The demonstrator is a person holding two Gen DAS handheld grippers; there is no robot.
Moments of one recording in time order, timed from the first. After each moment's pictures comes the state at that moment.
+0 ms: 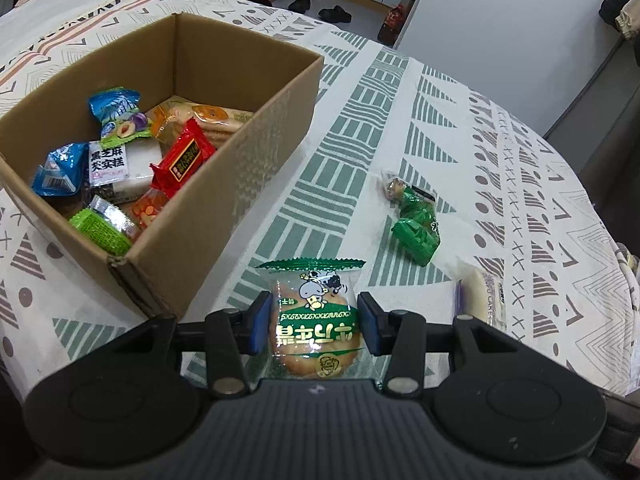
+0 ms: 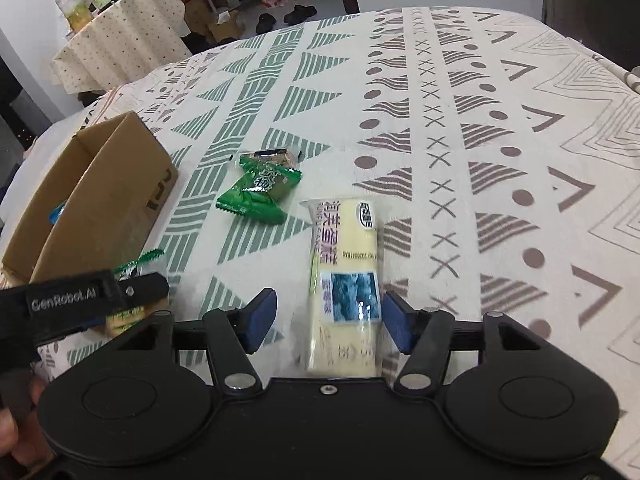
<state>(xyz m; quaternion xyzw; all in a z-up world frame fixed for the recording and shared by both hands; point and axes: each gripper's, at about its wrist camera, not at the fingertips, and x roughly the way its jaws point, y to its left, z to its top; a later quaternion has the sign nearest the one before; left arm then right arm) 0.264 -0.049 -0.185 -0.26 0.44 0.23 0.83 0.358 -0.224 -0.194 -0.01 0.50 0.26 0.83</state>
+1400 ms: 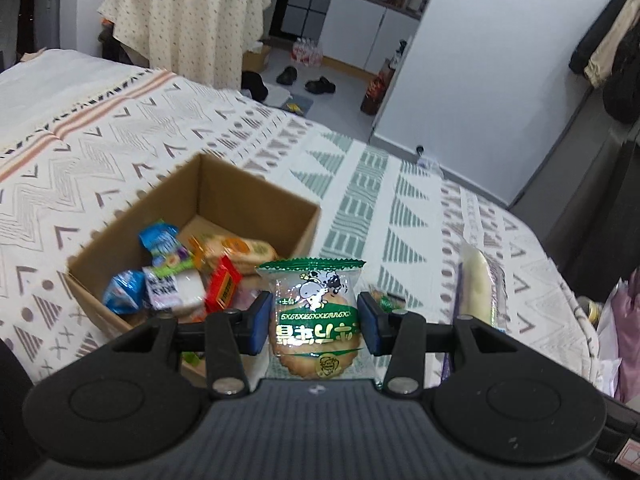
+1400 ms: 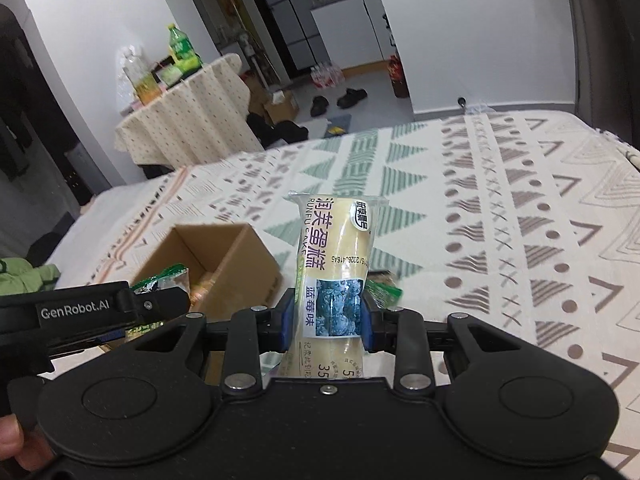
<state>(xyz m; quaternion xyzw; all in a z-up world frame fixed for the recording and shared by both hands) 0.233 -0.019 -0.082 -0.23 0.35 0.23 0.88 0.337 -0.202 -0.110 0.05 0.38 0.33 0.86</state>
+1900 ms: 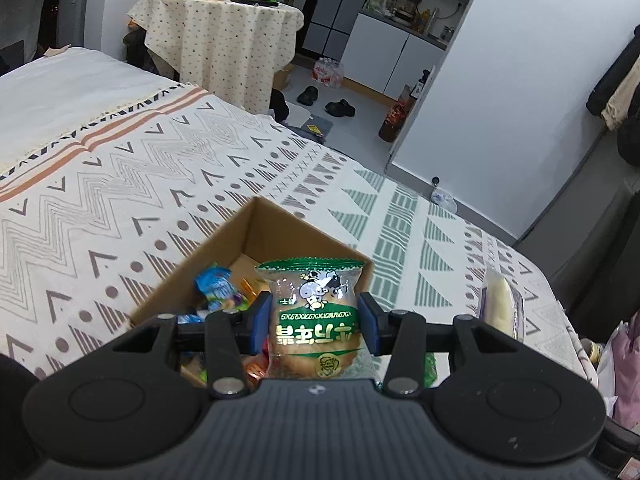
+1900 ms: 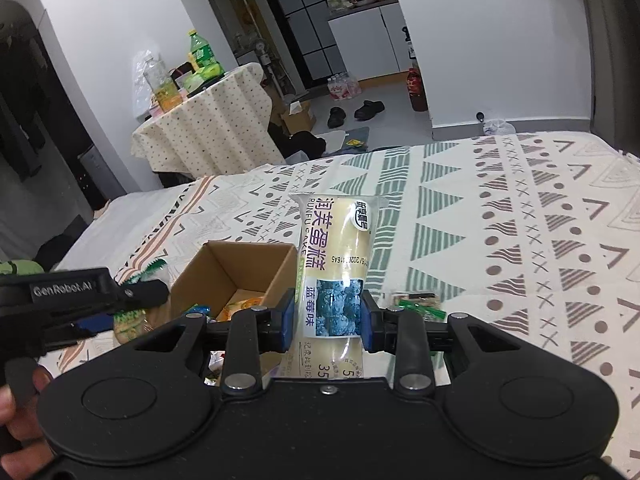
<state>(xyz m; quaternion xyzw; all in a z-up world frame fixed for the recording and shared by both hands) 0.209 0.044 -0.063 -0.26 0.32 0.25 0.88 0.328 -0.162 -0.094 0.05 0.36 0.35 0.86</state>
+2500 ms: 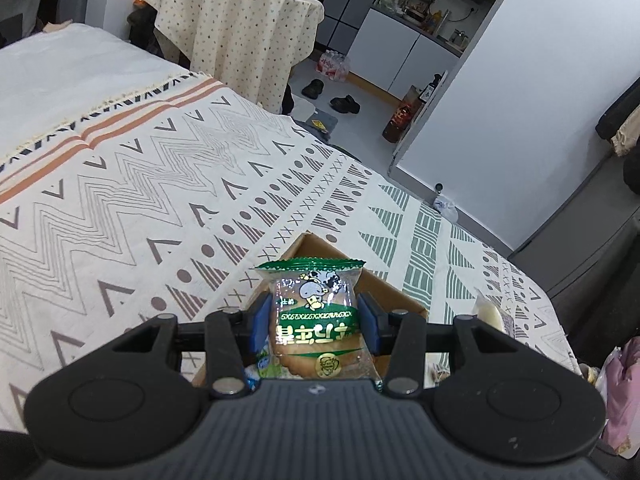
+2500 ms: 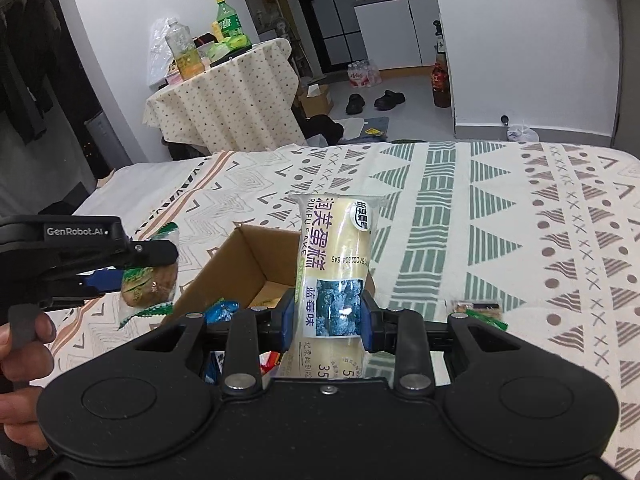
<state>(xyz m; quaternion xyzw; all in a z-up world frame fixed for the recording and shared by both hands) 0.216 0.138 -0.077 -0.30 0.32 0.23 0.87 0.316 -0.085 -0.096 0.00 0.36 0.36 0.86</state>
